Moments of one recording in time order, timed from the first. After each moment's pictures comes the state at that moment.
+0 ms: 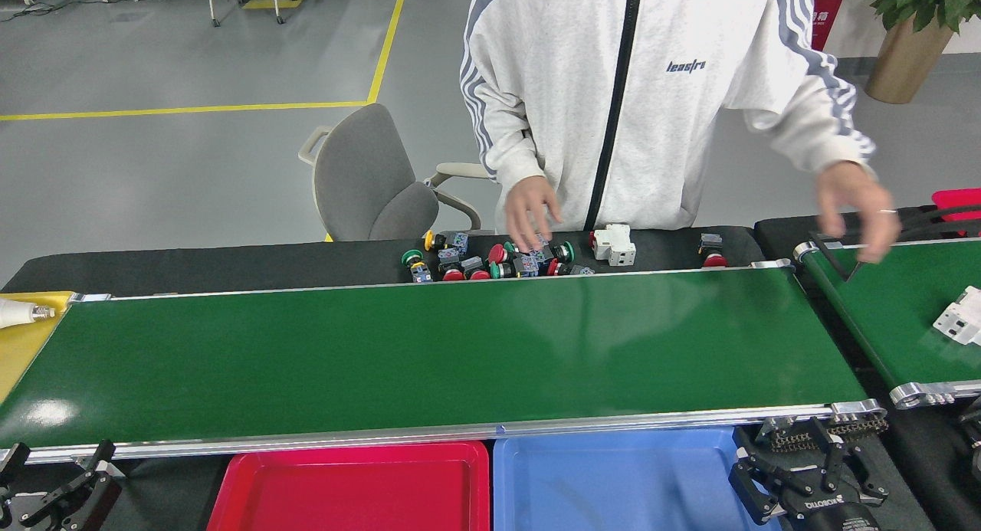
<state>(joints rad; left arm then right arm) 0.17 0.34 0.48 -1.39 -1.33 -0.46 0.09 0.20 -0.39 0.13 -1.66 1.09 0.07 -0.05</state>
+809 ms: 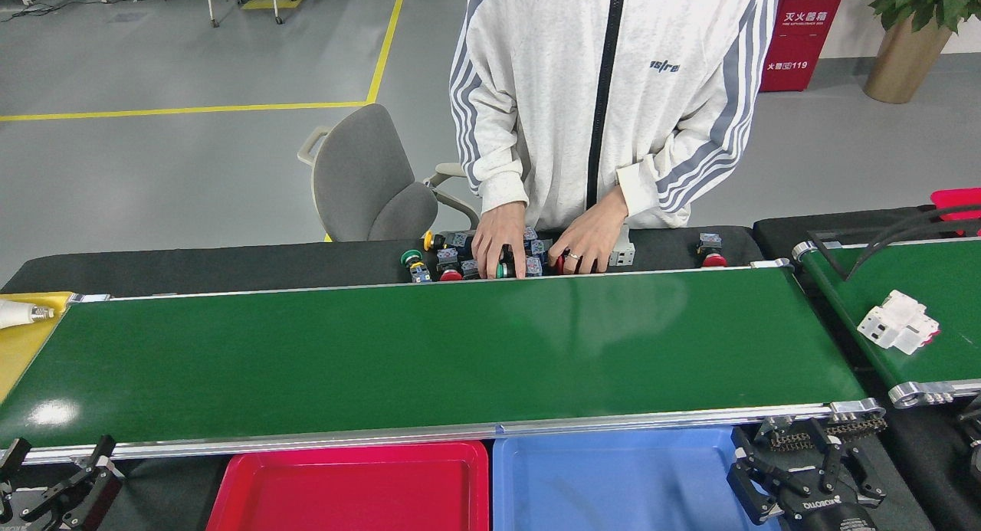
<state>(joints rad) 0.16 0.34 0.48 -1.38 -1.33 -0.46 0.09 0.20 -0.37 0.13 -1.66 1.08 0.06 -0.05</state>
